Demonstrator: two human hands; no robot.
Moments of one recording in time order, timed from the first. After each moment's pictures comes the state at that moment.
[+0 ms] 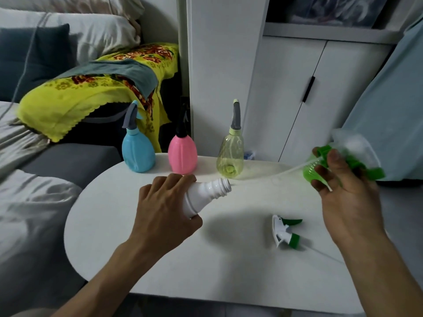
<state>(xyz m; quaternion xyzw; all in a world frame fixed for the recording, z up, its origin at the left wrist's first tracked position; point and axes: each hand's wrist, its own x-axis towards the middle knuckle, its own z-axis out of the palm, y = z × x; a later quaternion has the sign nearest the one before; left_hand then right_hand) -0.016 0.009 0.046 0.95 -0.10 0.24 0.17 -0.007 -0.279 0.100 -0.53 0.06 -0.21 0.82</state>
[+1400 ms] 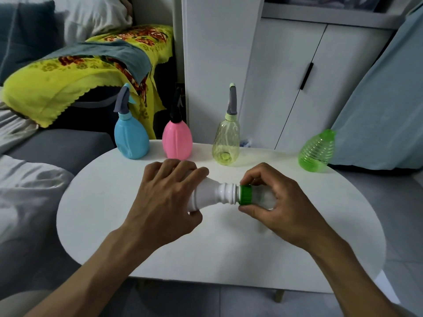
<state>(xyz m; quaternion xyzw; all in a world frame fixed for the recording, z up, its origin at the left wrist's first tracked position) -0.029 0.000 0.062 0.94 -0.21 0.26 0.07 -0.026 -0.241 0.073 -0.88 -0.25 -0.09 0.40</state>
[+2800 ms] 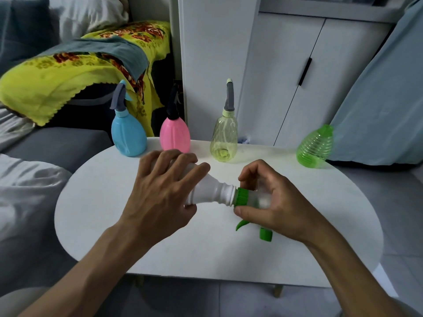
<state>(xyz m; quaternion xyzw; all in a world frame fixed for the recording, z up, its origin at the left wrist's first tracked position) -0.030 -0.001 0.064 0.92 -0.24 0.30 0.02 -0.028 -0.239 0.076 -0.84 -0.21 0.03 0.50</state>
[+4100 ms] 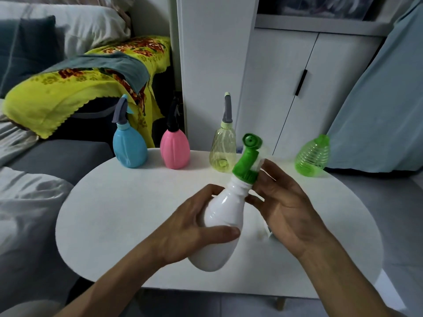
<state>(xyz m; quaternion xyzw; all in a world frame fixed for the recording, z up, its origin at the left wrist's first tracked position) -0.043 -0.030 0.067 0.82 -0.17 -0.11 0.53 -0.017 -0.231 0.074 -0.46 -0.11 0.07 0.88</state>
